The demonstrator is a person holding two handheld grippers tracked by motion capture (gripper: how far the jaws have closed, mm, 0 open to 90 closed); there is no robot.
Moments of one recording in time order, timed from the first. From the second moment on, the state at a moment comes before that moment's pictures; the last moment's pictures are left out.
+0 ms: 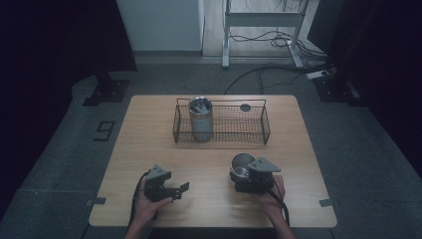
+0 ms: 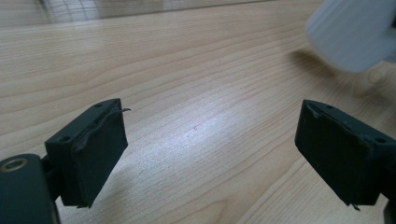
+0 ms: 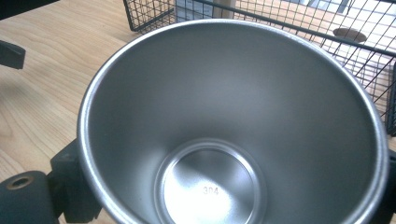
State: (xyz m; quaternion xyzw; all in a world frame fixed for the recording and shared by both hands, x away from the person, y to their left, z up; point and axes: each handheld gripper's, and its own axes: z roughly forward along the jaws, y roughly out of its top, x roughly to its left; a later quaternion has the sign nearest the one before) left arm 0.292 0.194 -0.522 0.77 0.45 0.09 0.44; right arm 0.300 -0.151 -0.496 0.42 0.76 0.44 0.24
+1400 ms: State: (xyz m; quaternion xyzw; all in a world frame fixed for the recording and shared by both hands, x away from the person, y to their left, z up) left arm 0.287 0.187 -0.520 0.77 0.44 0.08 0.45; right arm 0.324 -0.170 -0.430 0.44 0.73 0.45 0.26
